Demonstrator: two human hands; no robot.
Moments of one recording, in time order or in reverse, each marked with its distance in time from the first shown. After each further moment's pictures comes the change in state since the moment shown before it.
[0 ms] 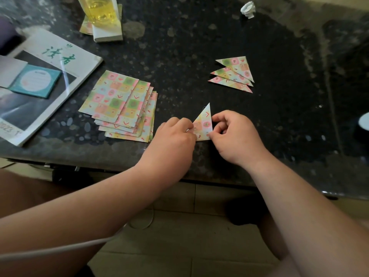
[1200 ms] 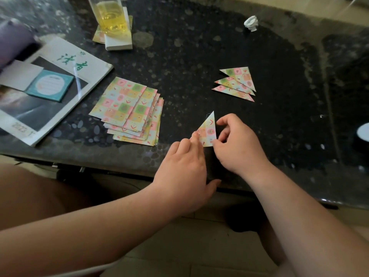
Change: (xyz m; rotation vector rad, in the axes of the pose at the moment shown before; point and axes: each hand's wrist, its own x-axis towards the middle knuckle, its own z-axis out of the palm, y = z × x) left_hand -0.024 0.041 -0.016 0.237 -0.341 -0.067; right_hand -0.012 -0.007 -0.003 -0.104 0.027 -0.112
